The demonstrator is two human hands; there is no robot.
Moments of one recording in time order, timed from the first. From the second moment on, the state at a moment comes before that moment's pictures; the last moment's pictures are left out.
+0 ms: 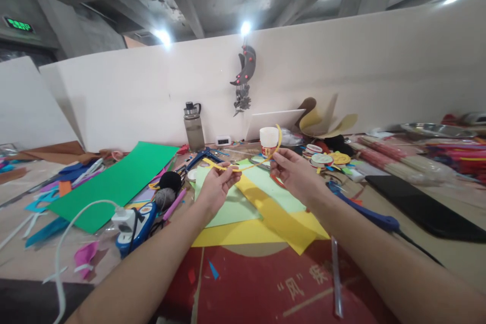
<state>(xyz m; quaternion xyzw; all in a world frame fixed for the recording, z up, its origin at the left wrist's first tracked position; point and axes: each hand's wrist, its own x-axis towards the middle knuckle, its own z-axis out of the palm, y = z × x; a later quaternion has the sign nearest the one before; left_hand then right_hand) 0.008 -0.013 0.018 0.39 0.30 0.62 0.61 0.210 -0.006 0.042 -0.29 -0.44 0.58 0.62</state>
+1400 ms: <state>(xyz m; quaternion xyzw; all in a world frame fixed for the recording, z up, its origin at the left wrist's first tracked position) -0.009 -0.005 0.040 0.41 0.27 0.68 0.55 0.205 -0.017 0.031 -0.39 -0.58 0.44 0.56</state>
